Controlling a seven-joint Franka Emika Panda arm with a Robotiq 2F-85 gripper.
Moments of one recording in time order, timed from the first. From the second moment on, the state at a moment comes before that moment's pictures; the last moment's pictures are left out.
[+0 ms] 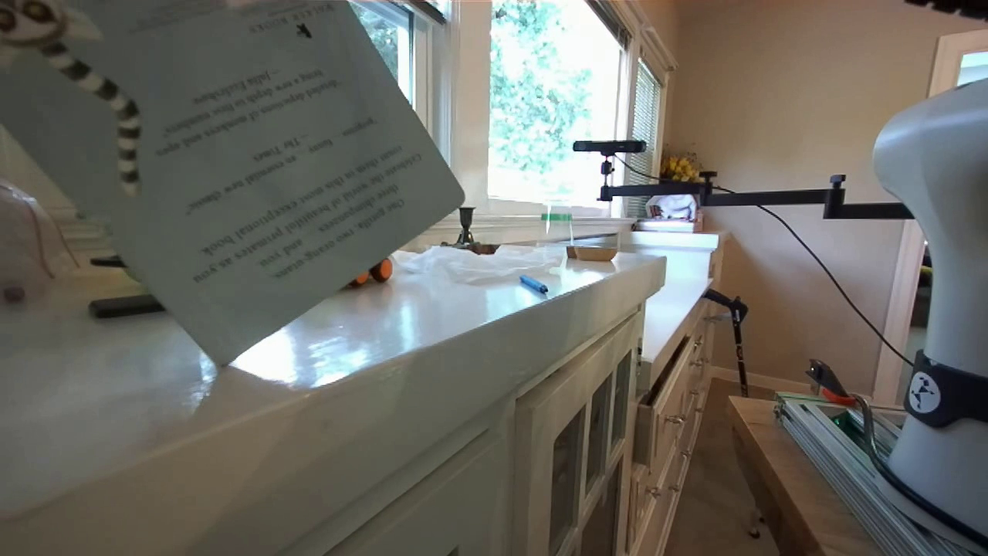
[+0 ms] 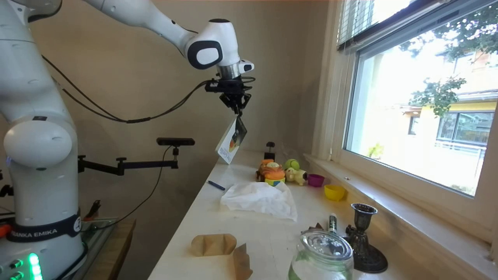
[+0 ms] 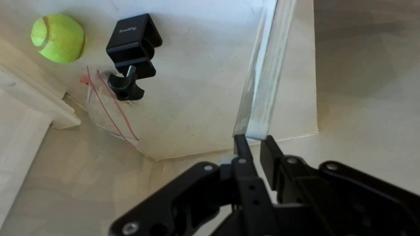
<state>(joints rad) 0.39 -0.33 -0.01 -2.22 0.42 2.42 -0.80</state>
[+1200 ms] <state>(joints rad) 0.28 -0.31 0.04 -2.38 0.37 2.43 -0.76</state>
